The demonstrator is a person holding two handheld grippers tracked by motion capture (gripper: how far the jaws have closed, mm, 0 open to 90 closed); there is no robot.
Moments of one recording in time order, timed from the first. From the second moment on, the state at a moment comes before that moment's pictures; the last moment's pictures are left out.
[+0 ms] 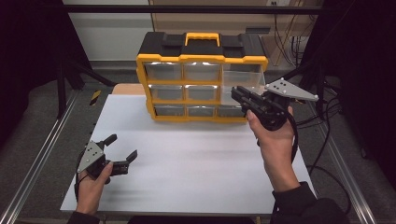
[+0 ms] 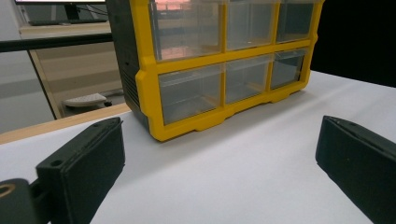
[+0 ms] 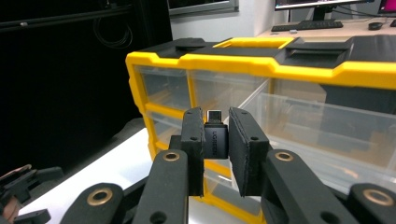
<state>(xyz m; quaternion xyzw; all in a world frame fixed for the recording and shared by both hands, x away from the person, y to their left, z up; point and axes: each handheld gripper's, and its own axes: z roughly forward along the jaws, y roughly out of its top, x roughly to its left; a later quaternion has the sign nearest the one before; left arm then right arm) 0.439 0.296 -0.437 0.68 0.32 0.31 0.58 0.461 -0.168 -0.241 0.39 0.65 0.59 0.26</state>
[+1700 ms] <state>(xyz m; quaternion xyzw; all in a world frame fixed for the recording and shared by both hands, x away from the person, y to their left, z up) 0.439 0.294 -0.436 0.68 0.32 0.31 0.58 0.505 -0.201 -0.223 0.44 0.64 0.56 0.30</state>
